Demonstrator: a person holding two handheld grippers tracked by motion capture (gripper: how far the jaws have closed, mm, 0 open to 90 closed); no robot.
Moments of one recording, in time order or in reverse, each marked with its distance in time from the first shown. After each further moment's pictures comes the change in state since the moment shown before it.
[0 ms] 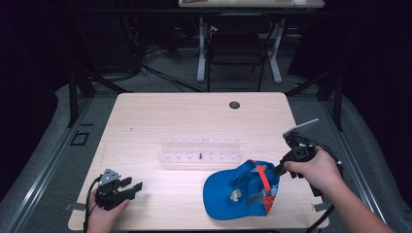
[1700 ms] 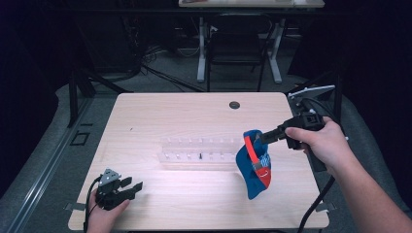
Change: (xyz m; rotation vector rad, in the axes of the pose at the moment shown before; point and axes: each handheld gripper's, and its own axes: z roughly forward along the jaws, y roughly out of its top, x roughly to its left) left arm 0.000 0.000 0.000 -0.001 -0.001 0.002; right arm 0.056 0.018 -0.087 -0.177 0.345 -0.079
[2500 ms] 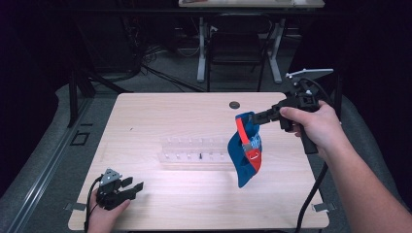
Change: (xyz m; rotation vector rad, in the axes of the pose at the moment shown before) left arm -0.001 0.001 0.000 0.020 -0.010 0.006; right arm 0.022 0.029 -0.006 -0.077 0.094 0.012
